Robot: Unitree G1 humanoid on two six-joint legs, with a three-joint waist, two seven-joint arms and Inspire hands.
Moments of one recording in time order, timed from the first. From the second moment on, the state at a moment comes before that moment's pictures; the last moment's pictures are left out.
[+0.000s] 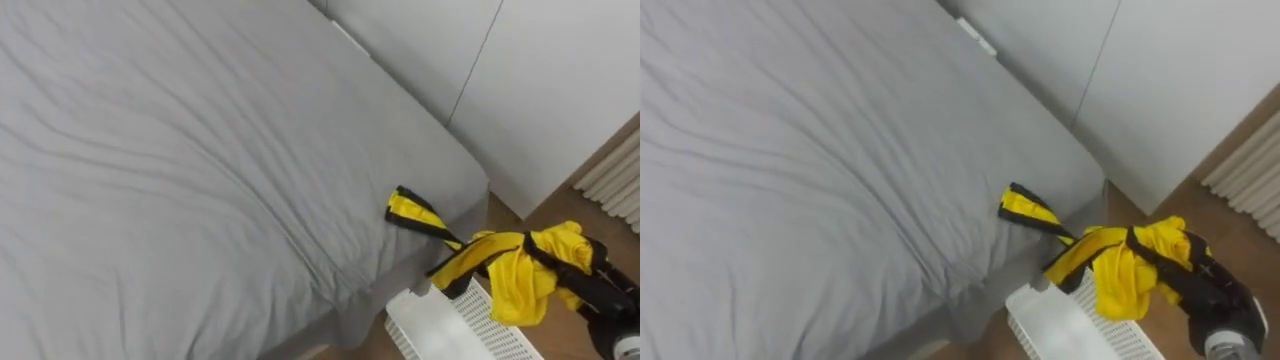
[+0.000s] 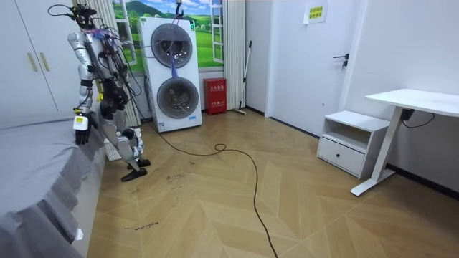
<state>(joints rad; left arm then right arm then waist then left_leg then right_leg) 0.20 0.22 -0.05 1.07 -0.12 0.05 0.16 0.00 -0.47 -0.34 0.79 0.72 0.02 0.00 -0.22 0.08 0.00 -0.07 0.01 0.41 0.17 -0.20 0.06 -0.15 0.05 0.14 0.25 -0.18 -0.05</state>
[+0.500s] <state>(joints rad) 0.09 0.23 -0.16 1.10 -0.19 0.04 0.16 -0.18 -0.49 -0.32 1.03 0.72 0.01 -0.04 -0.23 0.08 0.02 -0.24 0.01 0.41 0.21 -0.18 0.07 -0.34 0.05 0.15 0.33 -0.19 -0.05</state>
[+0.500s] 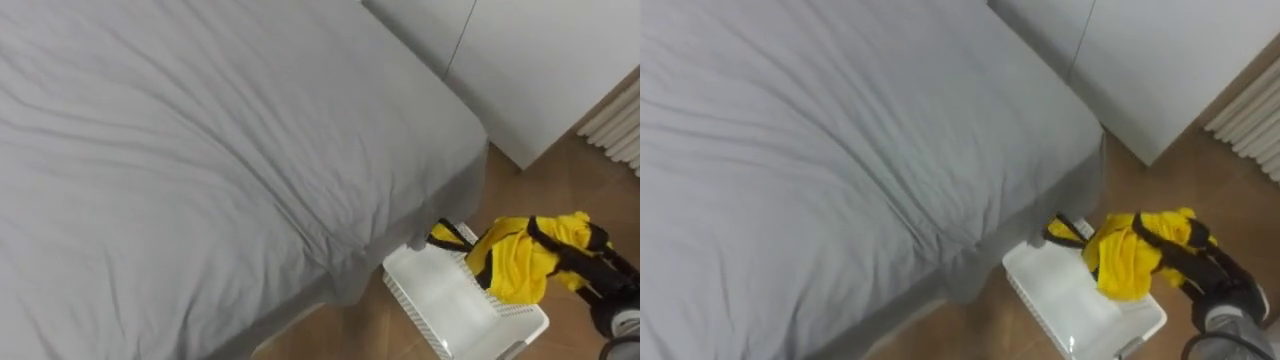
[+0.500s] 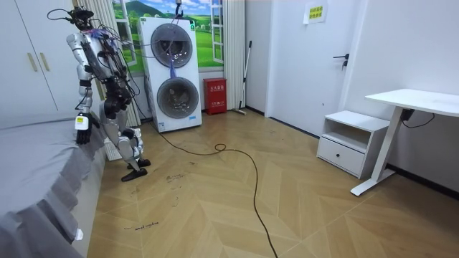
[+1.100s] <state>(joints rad) 0.04 0.26 -0.22 1.13 -0.24 0.03 0.14 -0.29 -0.51 -0.29 1.19 0.83 -0.03 -0.03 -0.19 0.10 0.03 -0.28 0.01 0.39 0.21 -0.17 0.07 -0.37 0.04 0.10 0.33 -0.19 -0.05</state>
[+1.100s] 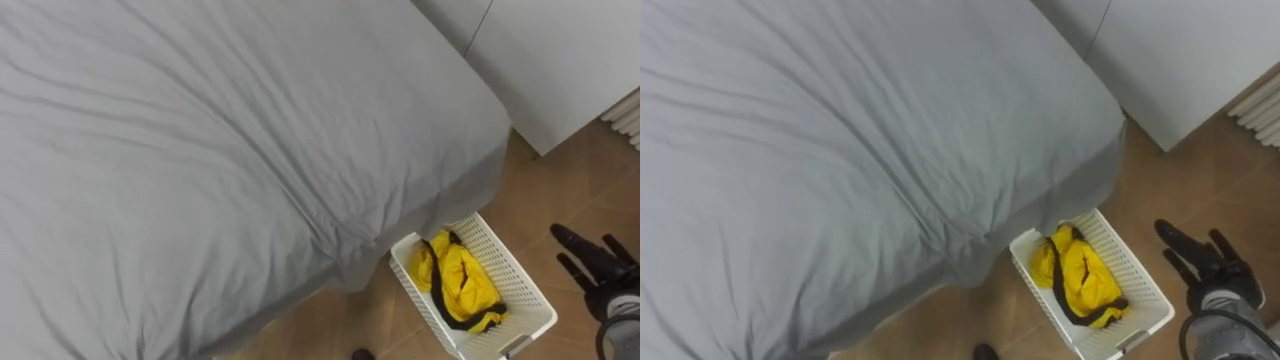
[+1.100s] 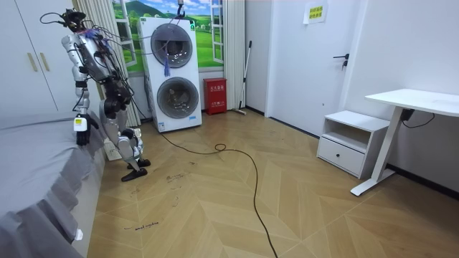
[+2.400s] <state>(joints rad) 0.13 0.21 -0.13 1.01 -0.04 -0.01 0.16 -0.06 -0.29 -0.02 1.11 0.53 0.01 0.04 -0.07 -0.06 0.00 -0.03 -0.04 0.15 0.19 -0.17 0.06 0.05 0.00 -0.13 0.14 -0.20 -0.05</state>
